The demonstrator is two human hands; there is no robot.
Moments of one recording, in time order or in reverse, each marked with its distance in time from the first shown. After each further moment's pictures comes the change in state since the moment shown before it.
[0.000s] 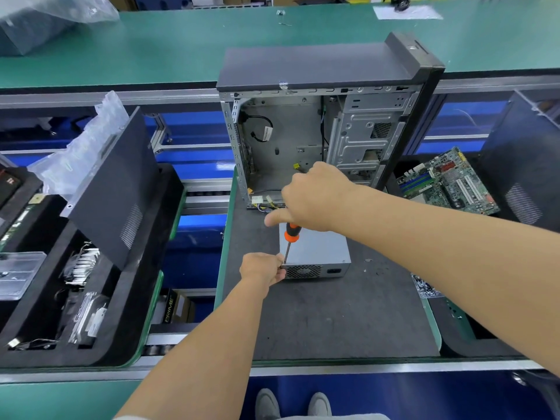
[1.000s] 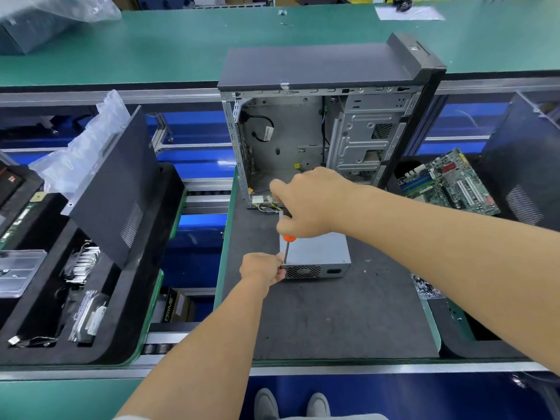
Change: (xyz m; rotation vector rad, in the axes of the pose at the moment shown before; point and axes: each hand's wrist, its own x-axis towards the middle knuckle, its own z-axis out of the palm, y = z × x) left_hand -0.002 -0.001 0.001 0.000 0.010 0.002; right_hand -0.003 0.000 0.001 0.221 0.005 -0.022
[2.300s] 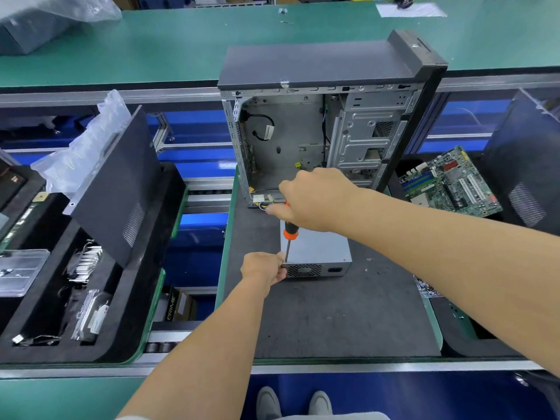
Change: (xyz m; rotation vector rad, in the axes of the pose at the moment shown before) left_hand -0.003 -0.001 -0.002 -0.004 0.014 -0.005; right_hand 0.000 0.000 0.009 0.044 0.088 0.087
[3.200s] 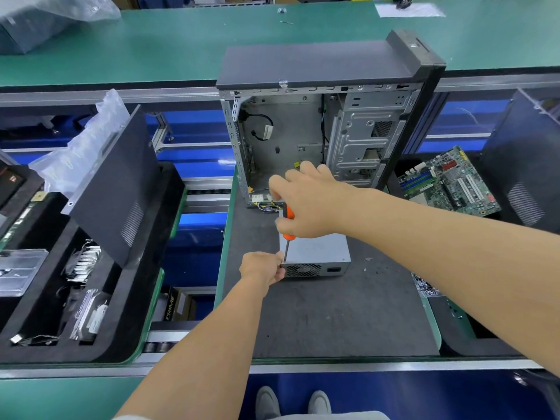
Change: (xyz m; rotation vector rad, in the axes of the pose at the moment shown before) left_hand -0.004 0.002 0.000 0.007 -0.006 -0.003; right_hand -0.004 0.000 -0.001 0.045 -0.041 -0.068
